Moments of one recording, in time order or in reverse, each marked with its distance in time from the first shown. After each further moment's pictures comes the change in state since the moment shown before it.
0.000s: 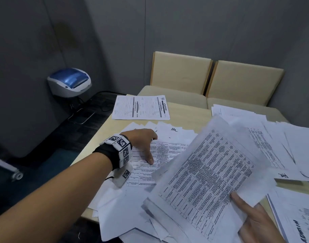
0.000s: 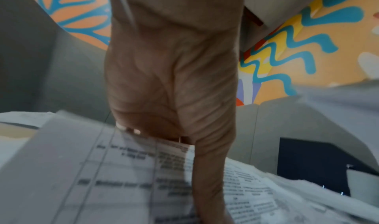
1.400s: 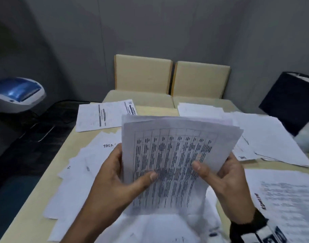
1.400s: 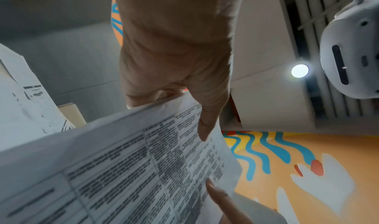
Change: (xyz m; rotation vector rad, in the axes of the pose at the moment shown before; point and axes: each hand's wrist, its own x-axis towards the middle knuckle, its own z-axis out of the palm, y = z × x) left_hand -0.162 0.071 0.049 -1.221 0.508 0.391; right_hand -0.049 -0.045 0.085 -0.506 -0.098 -0.721
